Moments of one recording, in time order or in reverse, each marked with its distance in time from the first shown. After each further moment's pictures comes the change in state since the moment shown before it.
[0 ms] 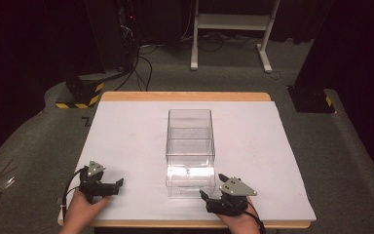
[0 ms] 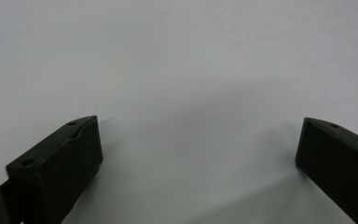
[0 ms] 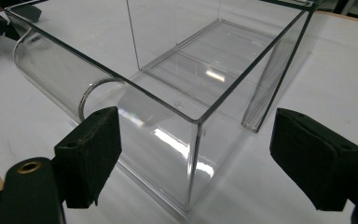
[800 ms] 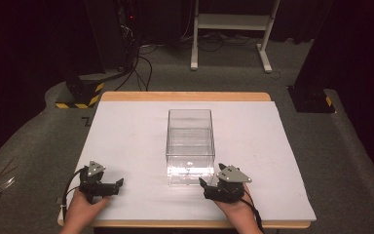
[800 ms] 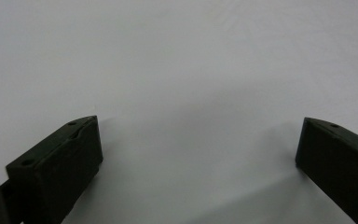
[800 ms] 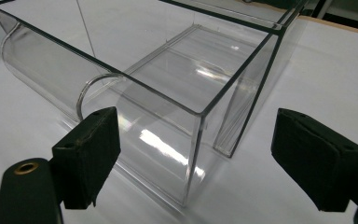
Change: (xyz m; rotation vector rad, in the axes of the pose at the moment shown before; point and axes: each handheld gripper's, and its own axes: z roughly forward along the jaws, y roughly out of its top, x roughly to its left) left arm -0.001 0.000 0.000 -0.004 0.001 -0.004; right arm -0.016 0.015 0.025 0.007 -0.065 0.007
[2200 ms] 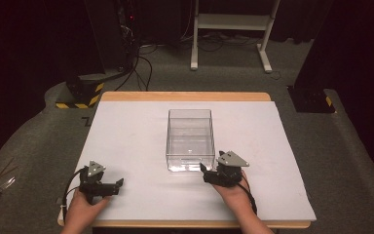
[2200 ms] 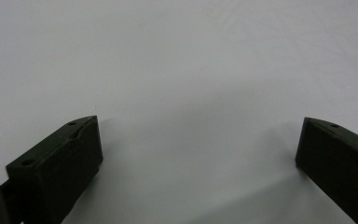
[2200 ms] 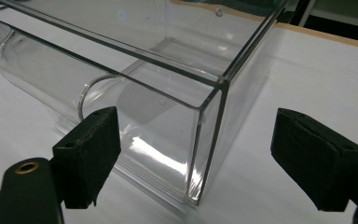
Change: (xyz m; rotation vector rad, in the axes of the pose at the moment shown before) left arm 0.000 0.000 0.000 -0.001 0.003 0.005; right arm -0.024 0.017 0.031 -0.019 -0.045 0.034
